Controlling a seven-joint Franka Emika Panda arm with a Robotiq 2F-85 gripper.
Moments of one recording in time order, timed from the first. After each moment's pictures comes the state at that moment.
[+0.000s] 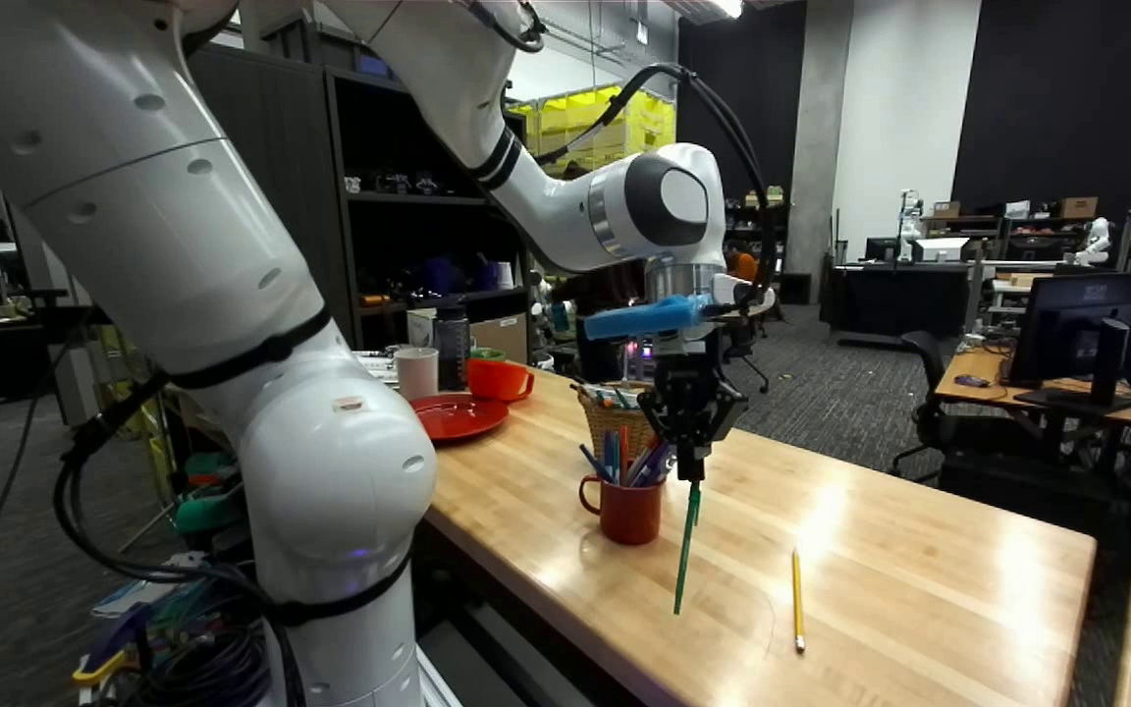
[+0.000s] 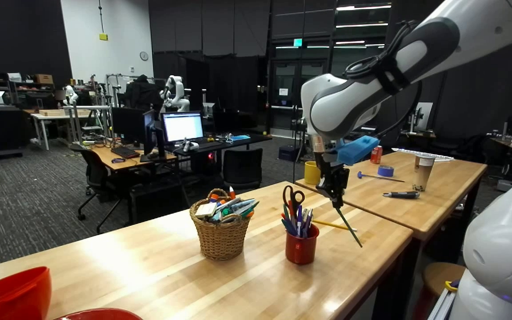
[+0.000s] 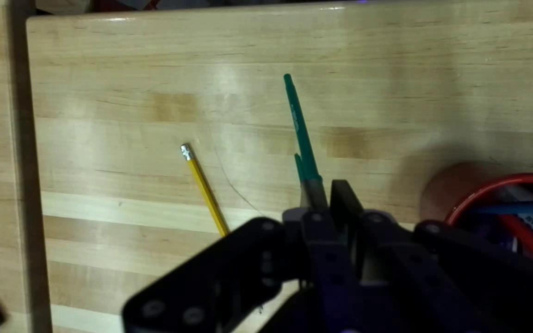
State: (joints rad) arm -0.10 -0.44 -0.03 -2.61 -0.29 2.02 0.04
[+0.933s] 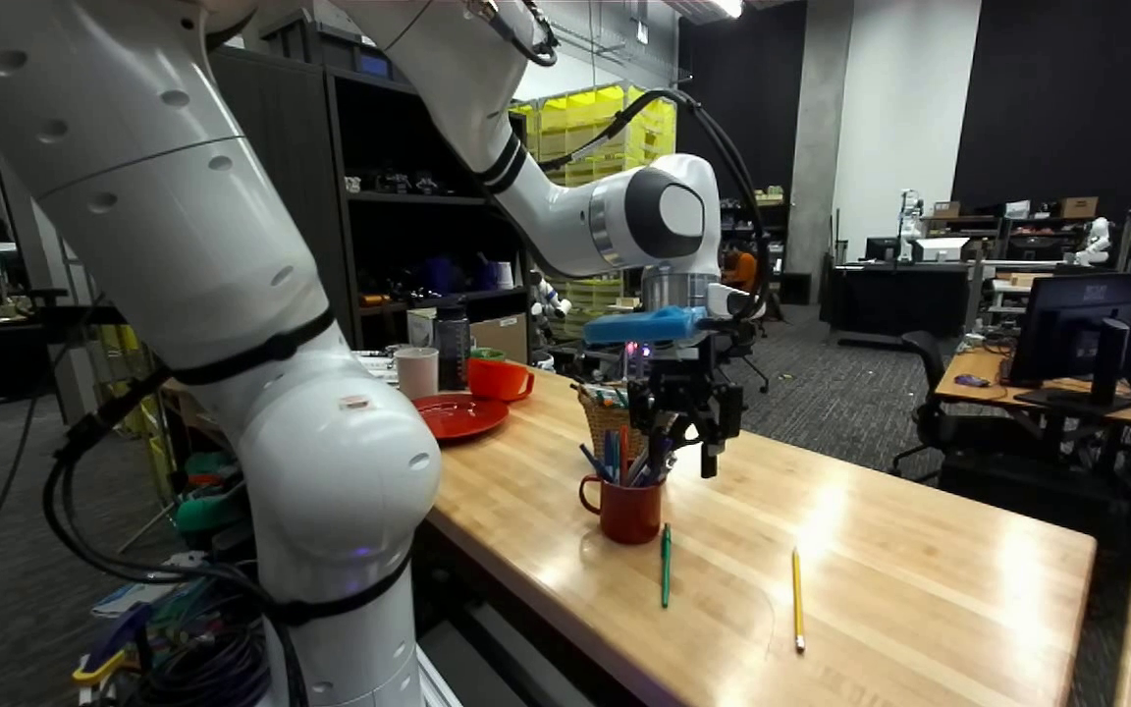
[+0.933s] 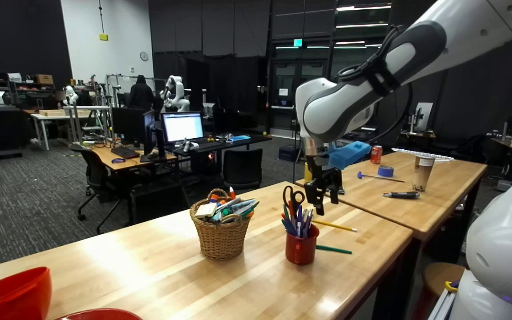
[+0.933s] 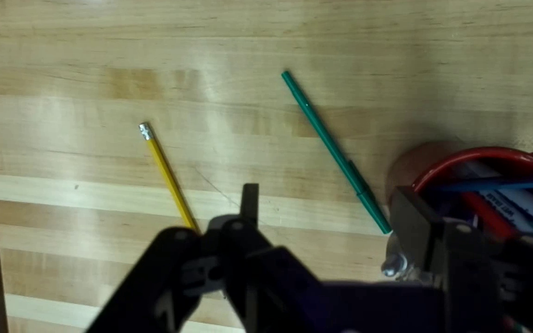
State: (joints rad) arm -0.07 -0.40 -0.03 -2.60 -0.23 2.07 0.03
